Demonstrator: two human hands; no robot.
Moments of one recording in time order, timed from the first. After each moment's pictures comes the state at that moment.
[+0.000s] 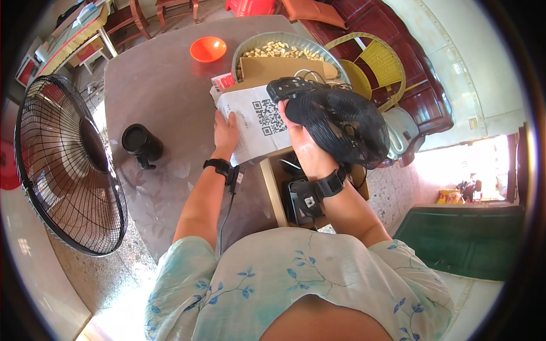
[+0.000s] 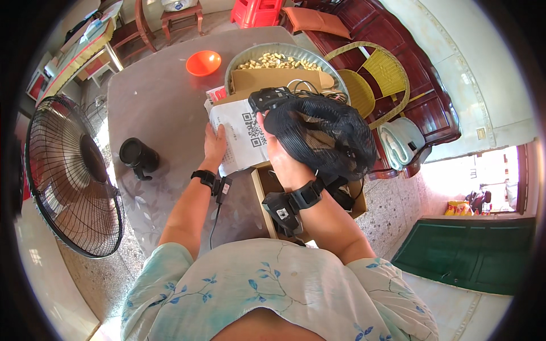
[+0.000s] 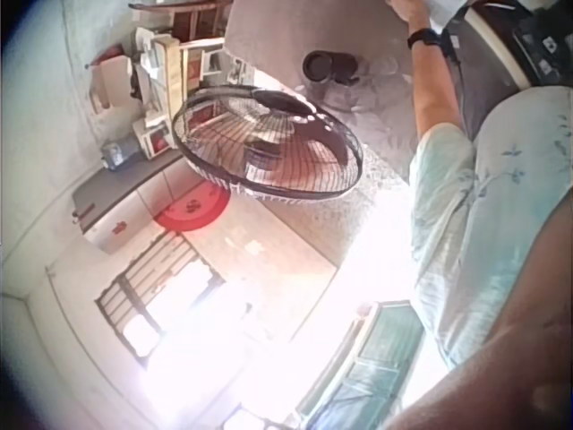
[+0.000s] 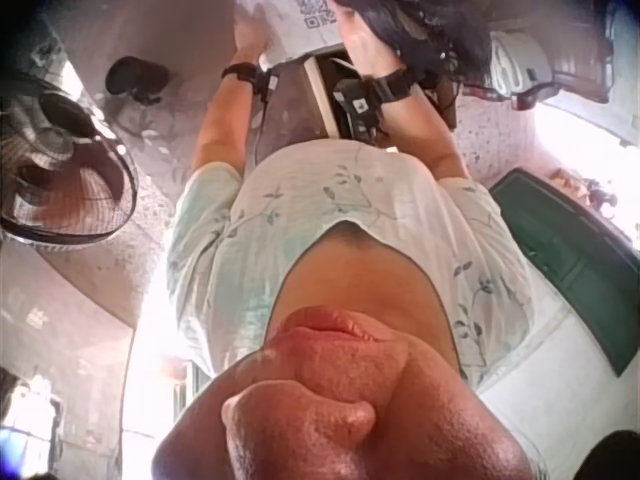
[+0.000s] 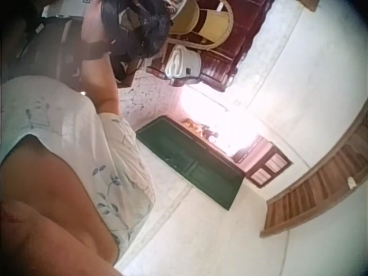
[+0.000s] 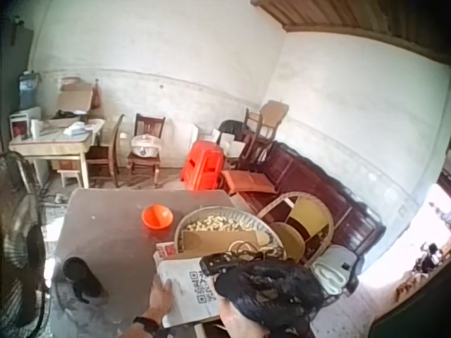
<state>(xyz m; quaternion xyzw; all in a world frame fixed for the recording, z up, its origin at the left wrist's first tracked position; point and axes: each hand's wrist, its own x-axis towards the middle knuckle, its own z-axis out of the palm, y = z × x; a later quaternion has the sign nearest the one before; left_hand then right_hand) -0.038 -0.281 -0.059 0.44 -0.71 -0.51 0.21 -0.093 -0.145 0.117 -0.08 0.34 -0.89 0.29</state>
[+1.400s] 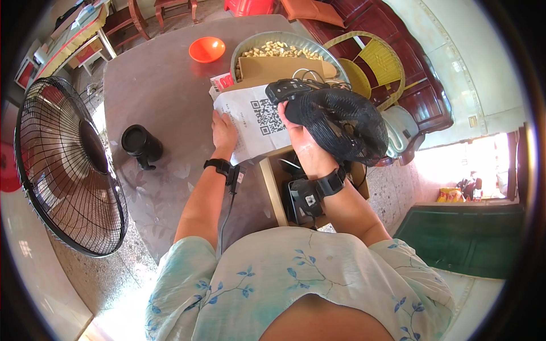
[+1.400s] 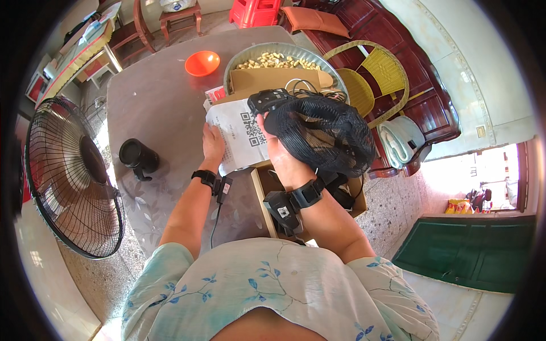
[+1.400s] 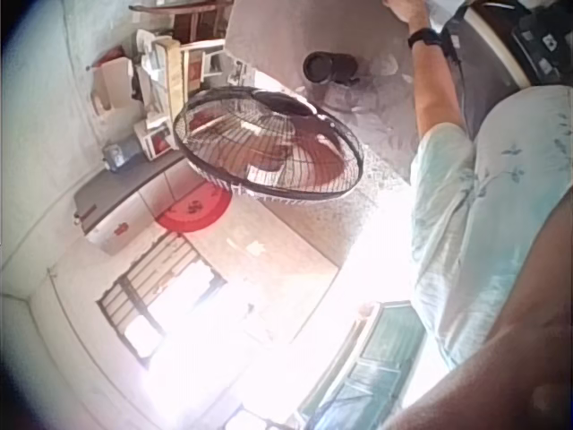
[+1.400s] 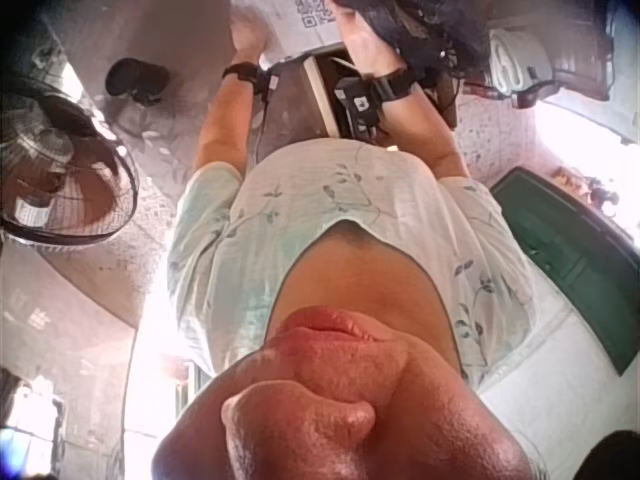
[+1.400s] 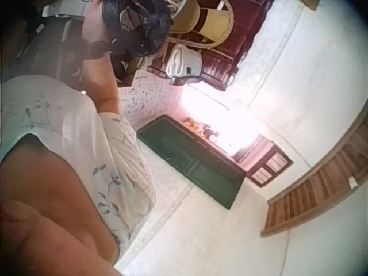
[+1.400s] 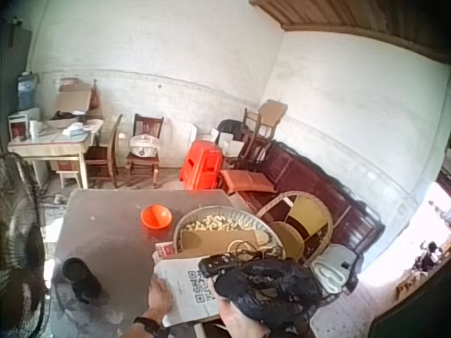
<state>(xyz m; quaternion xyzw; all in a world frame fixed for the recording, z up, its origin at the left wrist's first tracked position) -0.038 -0.282 -0.055 0.46 -0.71 -0.48 0.23 -0.095 -0.150 0.120 0.02 0.31 -0.91 0.28</state>
